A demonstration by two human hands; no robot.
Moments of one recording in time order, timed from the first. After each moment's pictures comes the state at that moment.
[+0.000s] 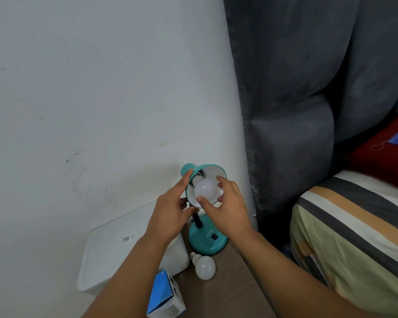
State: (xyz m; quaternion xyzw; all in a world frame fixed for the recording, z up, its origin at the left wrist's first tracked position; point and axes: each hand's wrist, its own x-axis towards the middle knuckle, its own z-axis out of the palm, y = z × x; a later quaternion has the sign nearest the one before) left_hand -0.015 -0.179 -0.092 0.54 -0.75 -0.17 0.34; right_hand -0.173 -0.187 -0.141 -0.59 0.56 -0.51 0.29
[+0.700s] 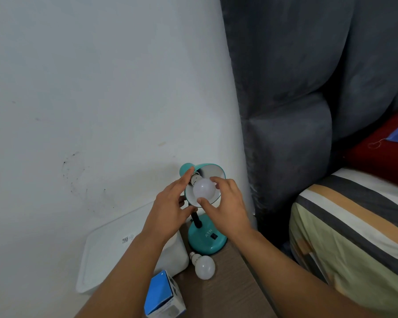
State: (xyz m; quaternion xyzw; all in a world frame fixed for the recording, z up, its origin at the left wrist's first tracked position) left_hand -0.011 -0.187 -0.092 0.52 -0.78 -0.13 0.32; right_hand -0.175 -0.189 -0.142 -0.61 0.55 -0.51 0.24
